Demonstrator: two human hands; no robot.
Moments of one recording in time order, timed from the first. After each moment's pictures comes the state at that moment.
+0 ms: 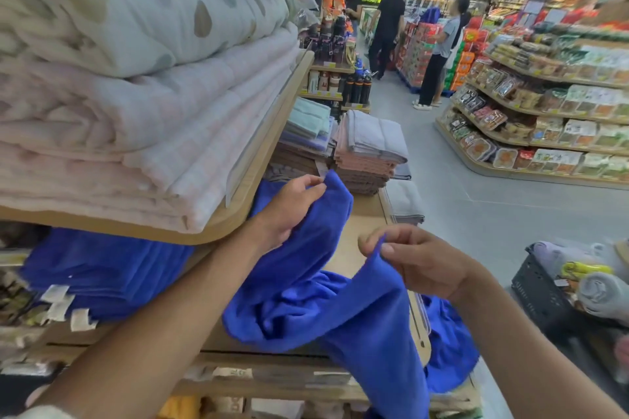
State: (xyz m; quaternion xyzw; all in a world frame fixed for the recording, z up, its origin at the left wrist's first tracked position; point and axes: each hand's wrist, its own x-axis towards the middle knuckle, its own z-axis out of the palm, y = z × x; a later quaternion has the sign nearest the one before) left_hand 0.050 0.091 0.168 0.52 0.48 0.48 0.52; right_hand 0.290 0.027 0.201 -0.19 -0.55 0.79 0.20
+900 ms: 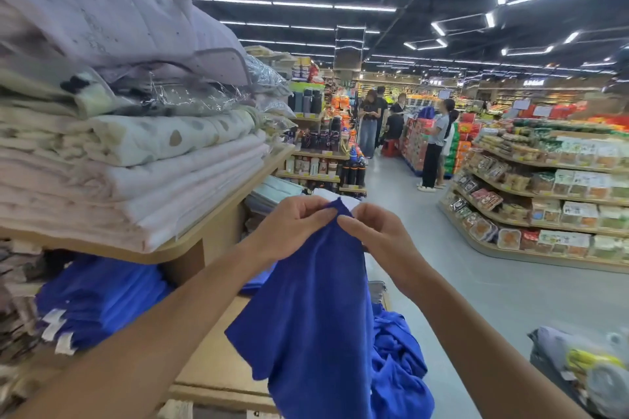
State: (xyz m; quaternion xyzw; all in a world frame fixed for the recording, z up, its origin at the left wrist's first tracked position) left_hand 0.196 -0.045 0.335 0.68 0.40 0.50 0.35; right_hand 0.385 -0.026 0.328 -0.32 -0.69 0.45 0.47
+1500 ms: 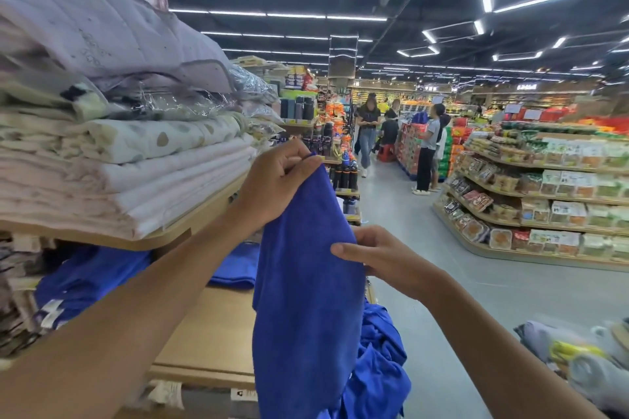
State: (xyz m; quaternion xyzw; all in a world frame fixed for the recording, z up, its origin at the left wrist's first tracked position) left_hand 0.236 -0.077 0.389 0.73 0.39 0.56 0.05; right_hand 0.464 -0.073 0.331 -0.30 -0.74 0.52 0.29
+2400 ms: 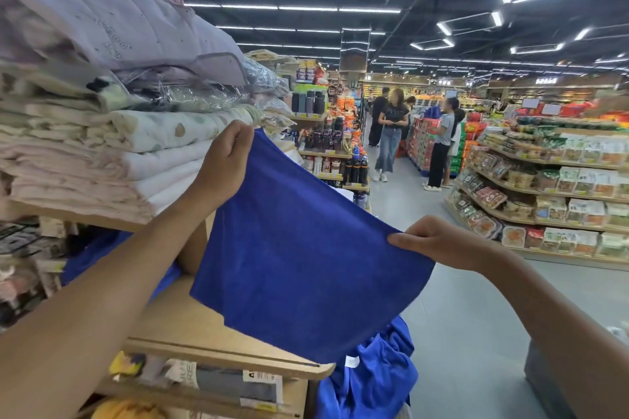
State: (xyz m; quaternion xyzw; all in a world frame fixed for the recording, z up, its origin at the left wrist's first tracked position) left_hand 0.164 -0.090 0.391 0.63 0.49 0.60 0.01; right_hand 0.527 -0.052 0.347 -0.44 -0.84 0.28 0.15
